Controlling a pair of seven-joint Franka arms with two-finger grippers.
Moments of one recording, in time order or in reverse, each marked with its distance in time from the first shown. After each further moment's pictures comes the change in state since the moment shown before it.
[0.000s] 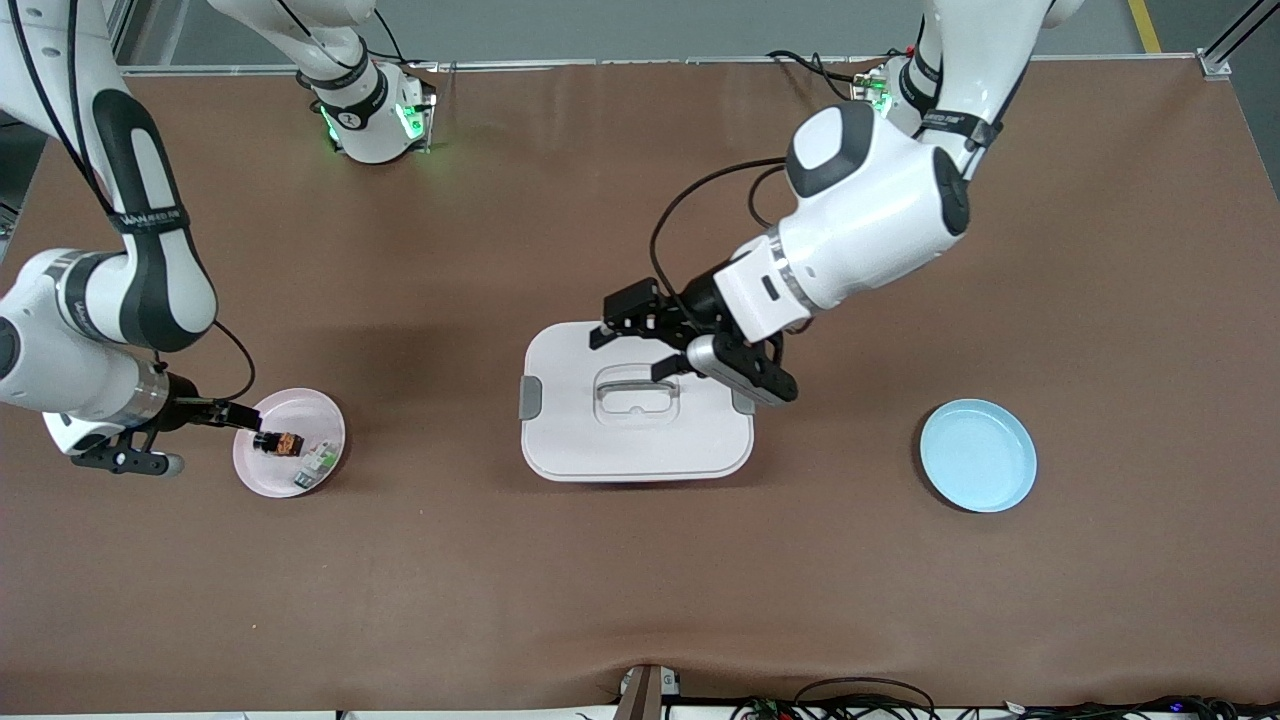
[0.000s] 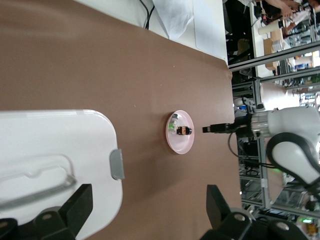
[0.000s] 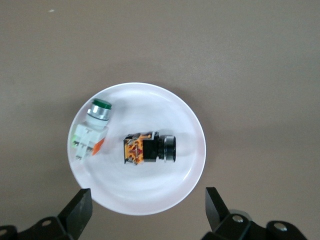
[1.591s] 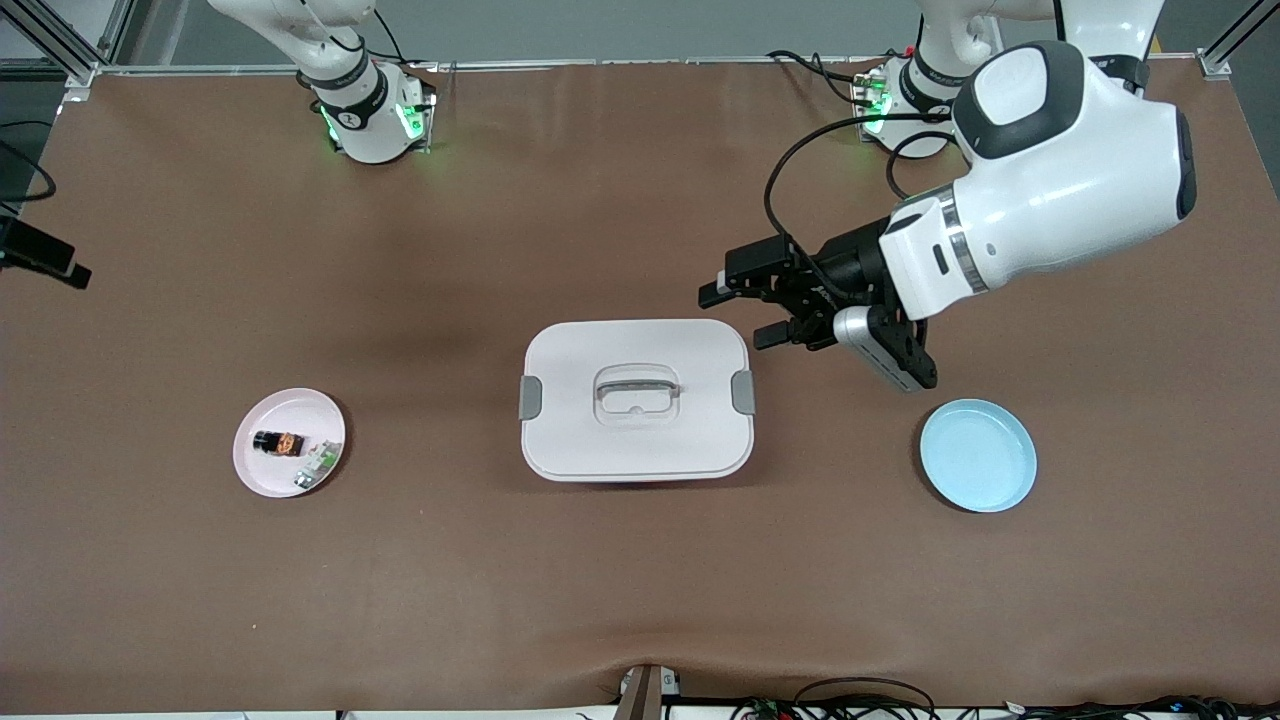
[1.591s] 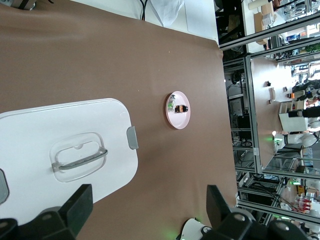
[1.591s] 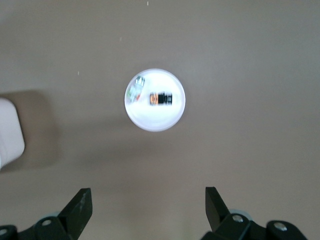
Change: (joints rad) left arm 0.224 -0.154 0.001 0.000 -0.038 -0.371 0.184; right arm 0.015 -0.330 0.002 0.417 -0.002 -0.707 0.000
